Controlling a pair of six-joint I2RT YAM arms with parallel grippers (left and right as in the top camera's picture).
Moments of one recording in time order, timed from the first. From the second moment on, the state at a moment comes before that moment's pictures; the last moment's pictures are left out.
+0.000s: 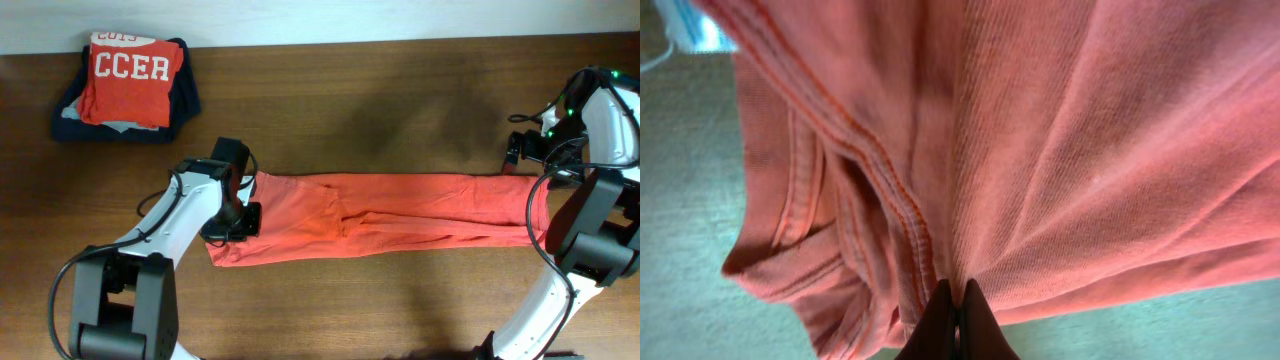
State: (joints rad) left arm -0.22 1.75 1.11 -0.98 0.07 -0.15; right arm -0.40 2.17 1.88 -1.42 -0.07 -0.03
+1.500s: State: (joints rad) left arm -0.22 1.75 1.44 -0.63 0.03 -0.23; right arm -0.40 2.17 1.88 -1.42 -0.07 -0.03
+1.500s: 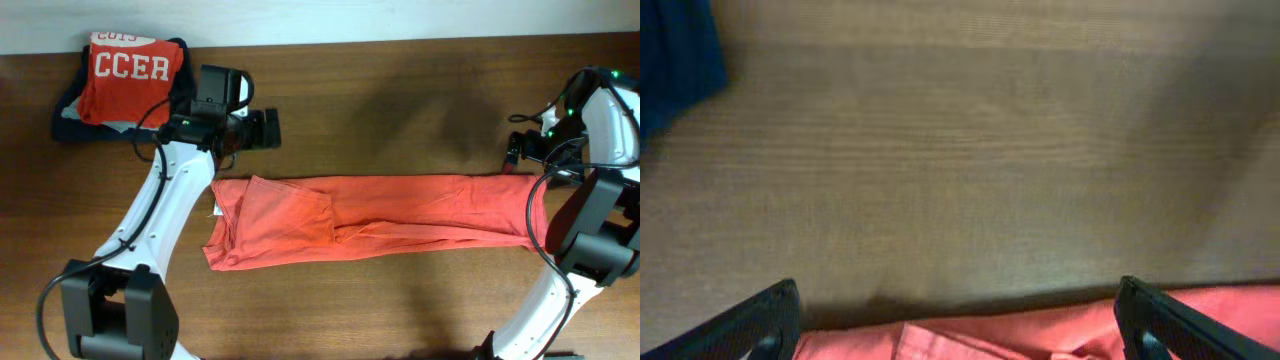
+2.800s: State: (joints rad) left arm -0.01 1.75 1.44 -0.67 -0.09 -0.23; right arm -0.40 2.17 1.88 -1.39 -0.13 0.01
